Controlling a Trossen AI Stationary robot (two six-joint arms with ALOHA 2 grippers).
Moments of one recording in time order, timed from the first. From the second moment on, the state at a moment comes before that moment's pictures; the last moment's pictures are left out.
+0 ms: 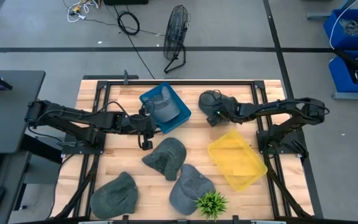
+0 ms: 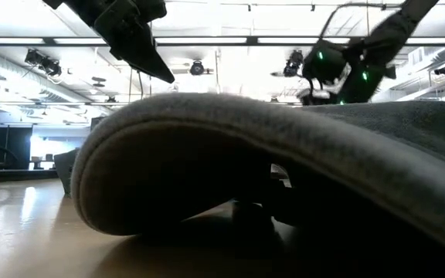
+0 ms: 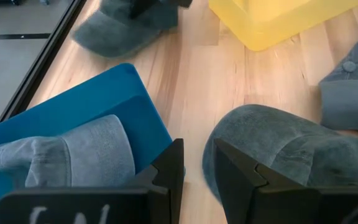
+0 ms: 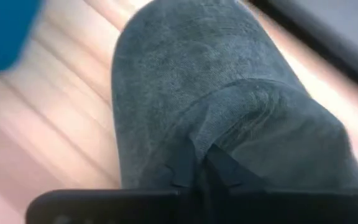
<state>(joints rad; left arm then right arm) -0.07 1.22 0.83 -0.28 -0.28 -0.02 -0.31 1.43 0.64 -0.20 0.45 0.33</state>
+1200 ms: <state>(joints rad) -0.07 1.22 0.83 -0.29 -0.28 -0.07 0.33 1.19 1.00 -1.25 0.04 -0.93</state>
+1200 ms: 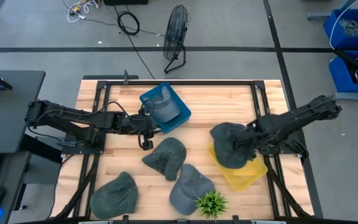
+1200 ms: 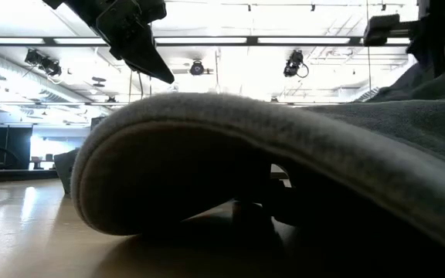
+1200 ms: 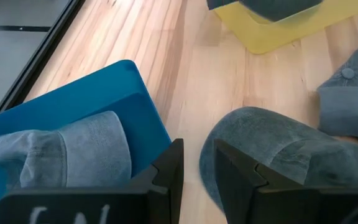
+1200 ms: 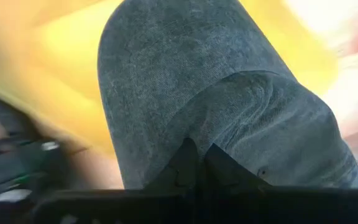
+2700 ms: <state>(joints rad) -0.07 1.22 0.83 -0.29 -0.29 -0.17 0.81 1.46 0.99 -1.04 0.22 -0.62</state>
